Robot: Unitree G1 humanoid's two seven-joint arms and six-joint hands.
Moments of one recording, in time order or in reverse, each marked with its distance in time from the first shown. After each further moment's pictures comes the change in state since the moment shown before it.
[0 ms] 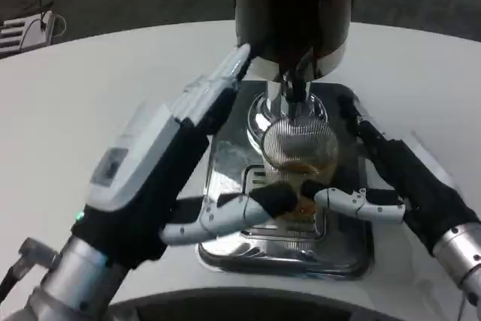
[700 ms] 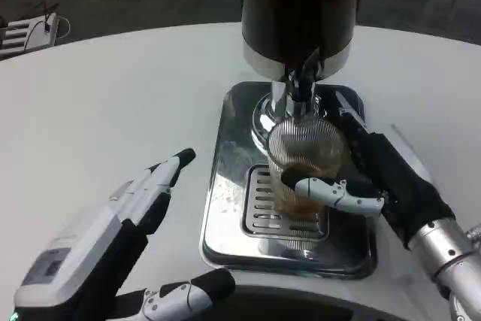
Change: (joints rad) left arm 0.377 0.057 0.111 -0.184 0.013 0.143 -0.074; right arm -0.053 0.061 0.028 0.101 0.009 -0.088 -0.047
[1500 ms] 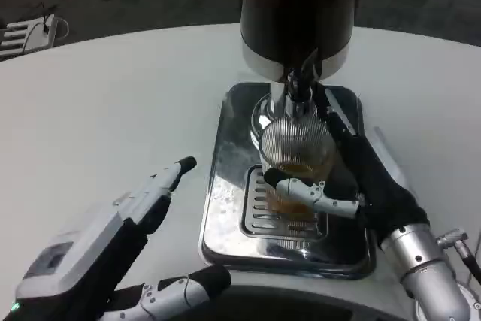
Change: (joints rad) left arm -0.034 0.044 -0.001 0.005 -0.039 0.070 -0.065; right arm -0.048 0.059 0.067 0.162 -0.121 -0.129 -0.197
